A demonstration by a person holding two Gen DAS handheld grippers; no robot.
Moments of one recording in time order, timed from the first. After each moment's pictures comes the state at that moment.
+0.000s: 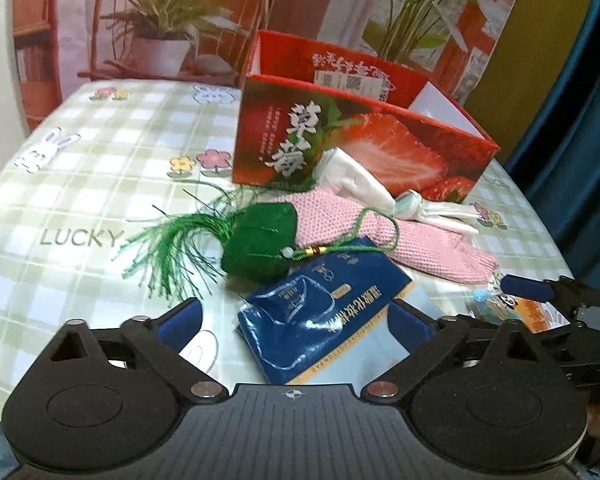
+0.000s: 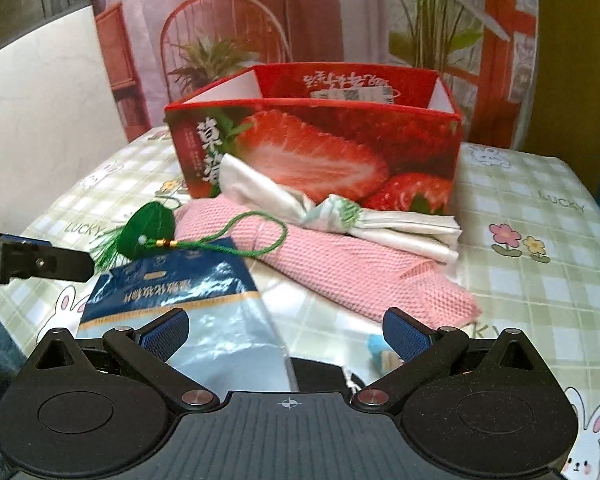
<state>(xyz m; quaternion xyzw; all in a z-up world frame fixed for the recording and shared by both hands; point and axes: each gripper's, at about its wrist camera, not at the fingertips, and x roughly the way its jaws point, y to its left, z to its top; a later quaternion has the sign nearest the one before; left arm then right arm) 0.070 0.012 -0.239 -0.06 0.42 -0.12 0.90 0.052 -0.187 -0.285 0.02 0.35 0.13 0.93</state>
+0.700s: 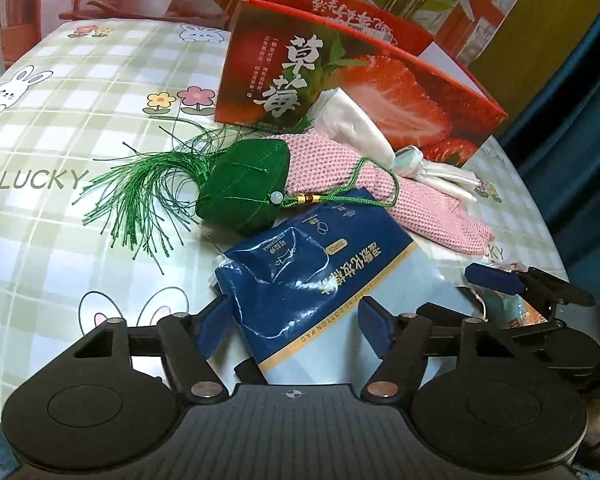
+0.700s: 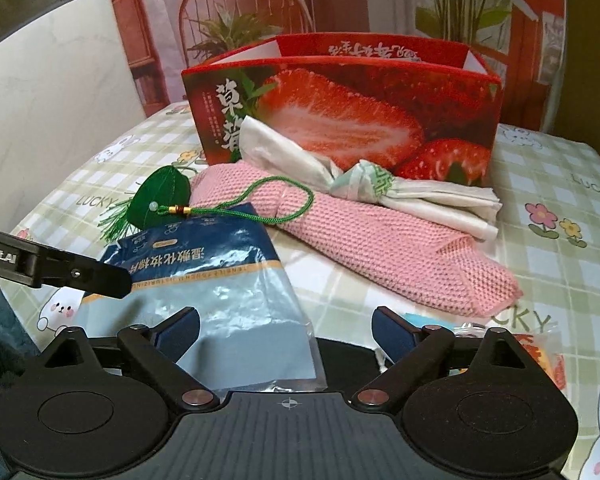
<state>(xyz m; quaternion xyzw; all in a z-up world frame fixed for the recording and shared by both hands) 0.085 0.008 -0.277 -0.10 0.48 -0.14 0.86 0.063 -0.179 -0.311 0.02 0.38 0.16 0.91</state>
